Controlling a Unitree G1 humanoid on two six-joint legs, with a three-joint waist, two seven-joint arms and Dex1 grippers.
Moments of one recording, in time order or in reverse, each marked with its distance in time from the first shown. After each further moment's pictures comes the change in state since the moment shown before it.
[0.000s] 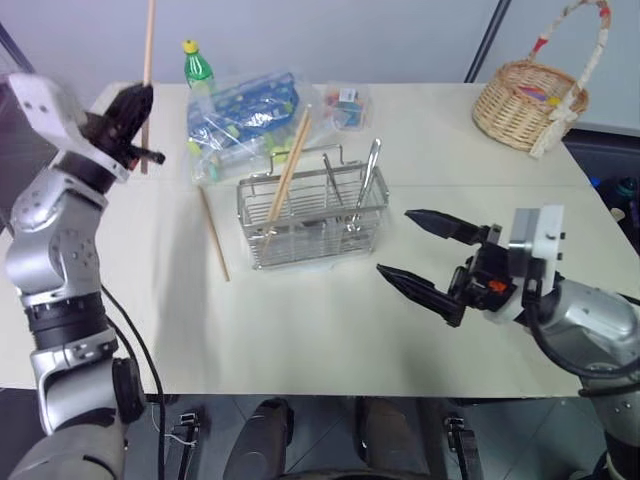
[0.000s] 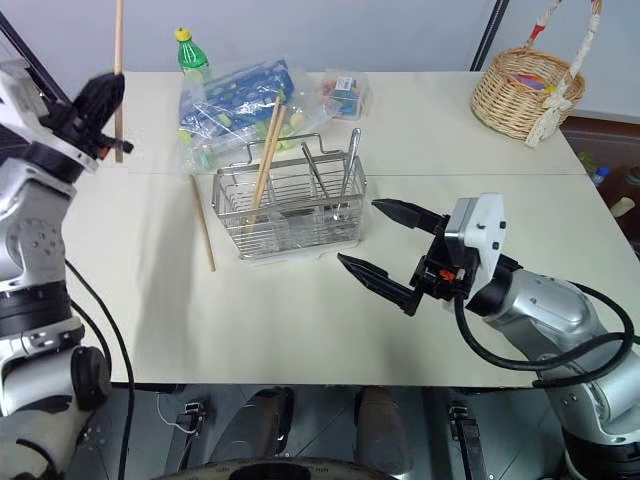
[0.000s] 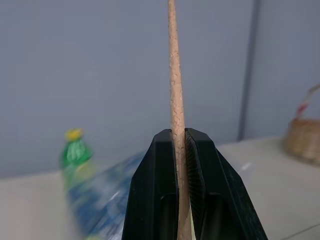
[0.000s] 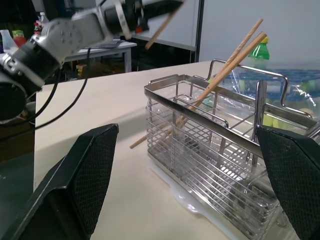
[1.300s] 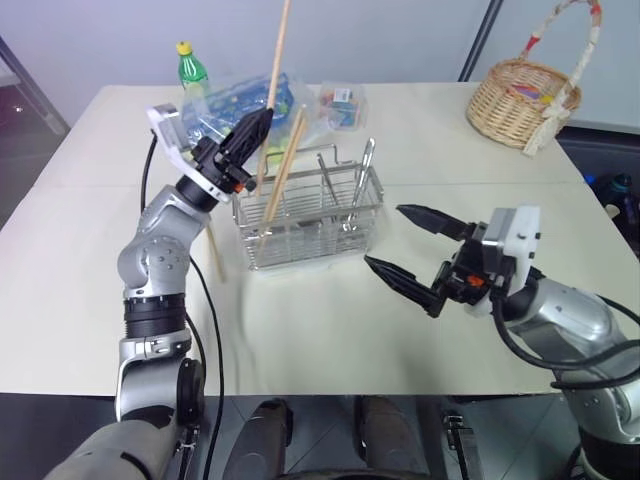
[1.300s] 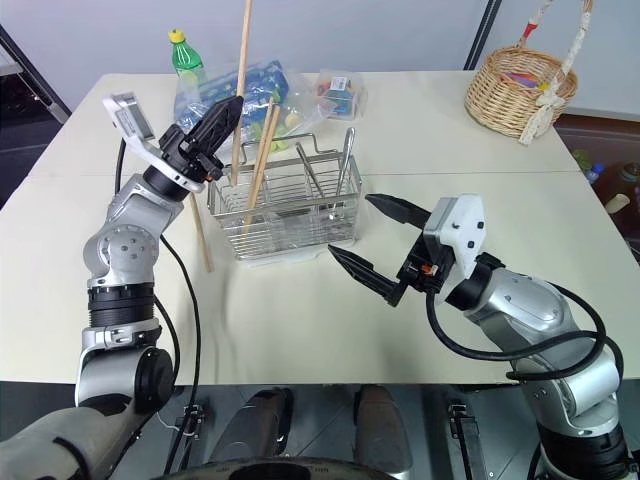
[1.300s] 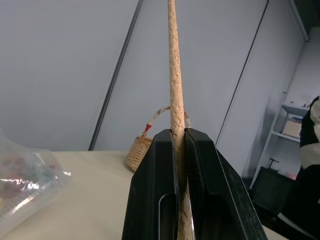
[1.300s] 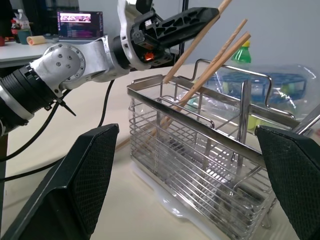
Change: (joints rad) left arm 0.052 -0.303 -0.152 -0.005 -0.185 0.062 -0.139; right arm -0.039 0.088 0.081 0.022 -0.138 -0.025 -0.033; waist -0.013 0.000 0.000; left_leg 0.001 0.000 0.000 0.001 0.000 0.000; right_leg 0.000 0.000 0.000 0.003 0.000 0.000
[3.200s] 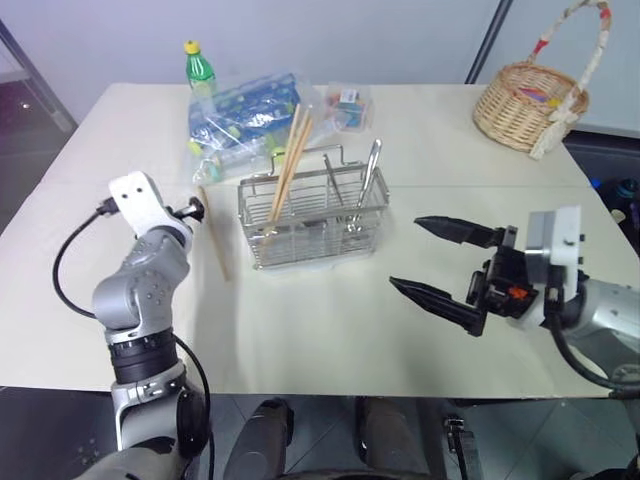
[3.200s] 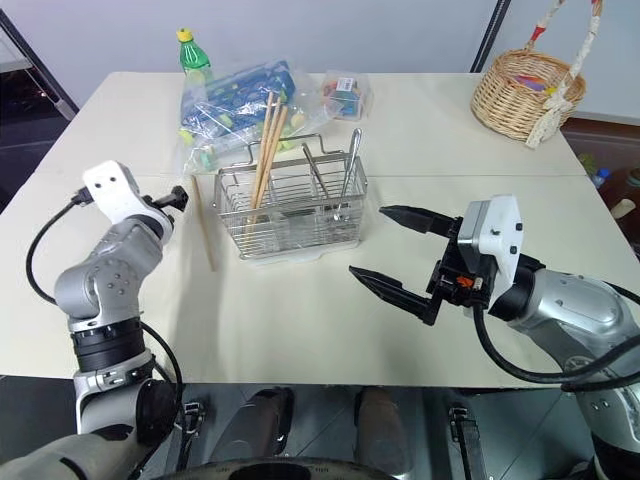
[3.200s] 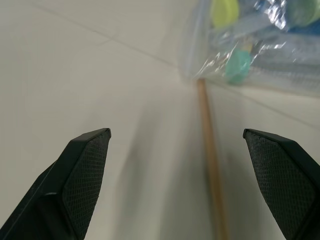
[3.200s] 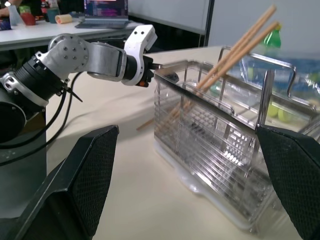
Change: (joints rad) left arm 0.154 -0.060 0.108 -0.273 0.326 0.533 1.158; right arm 0.094 -0.173 -0.186 -0.042 0.178 0.066 0.116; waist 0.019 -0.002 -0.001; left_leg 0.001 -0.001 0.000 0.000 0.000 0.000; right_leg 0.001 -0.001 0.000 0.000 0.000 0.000
